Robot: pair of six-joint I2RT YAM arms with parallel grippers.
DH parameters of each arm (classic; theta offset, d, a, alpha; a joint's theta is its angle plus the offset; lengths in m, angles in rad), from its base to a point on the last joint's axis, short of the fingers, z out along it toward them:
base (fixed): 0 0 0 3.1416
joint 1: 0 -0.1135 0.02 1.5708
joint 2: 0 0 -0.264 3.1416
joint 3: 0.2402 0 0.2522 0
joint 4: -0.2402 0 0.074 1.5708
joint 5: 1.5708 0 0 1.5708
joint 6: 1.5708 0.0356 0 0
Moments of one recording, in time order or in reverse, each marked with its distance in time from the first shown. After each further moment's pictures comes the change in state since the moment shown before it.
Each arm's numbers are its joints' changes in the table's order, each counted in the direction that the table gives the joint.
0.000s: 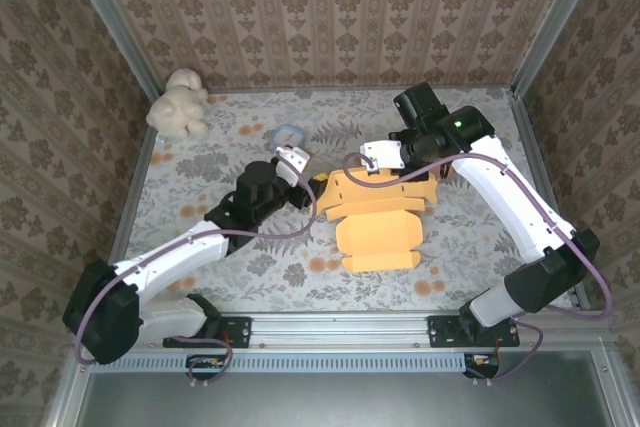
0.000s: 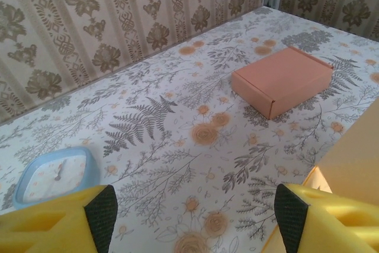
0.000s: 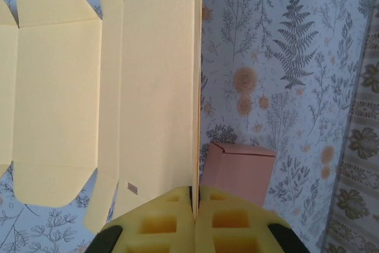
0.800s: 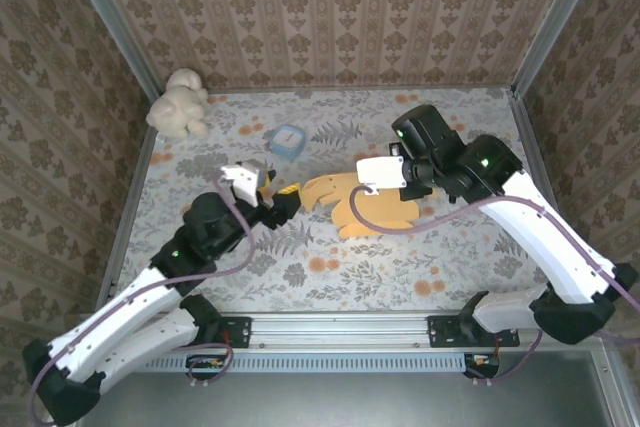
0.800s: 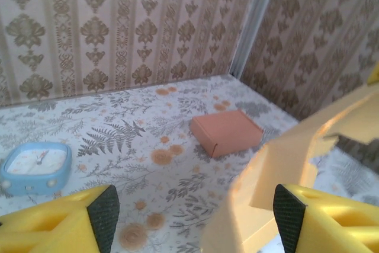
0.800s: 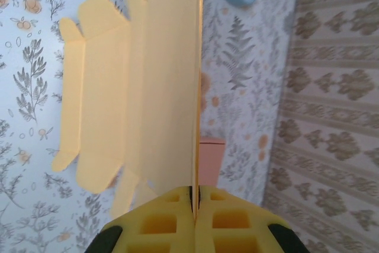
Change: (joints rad) left arm 0.057 -0.481 -0.091 -0.220 -0.026 -0.253; right arm -0.206 -0.170 -0.001 -0.007 0.223 0.105
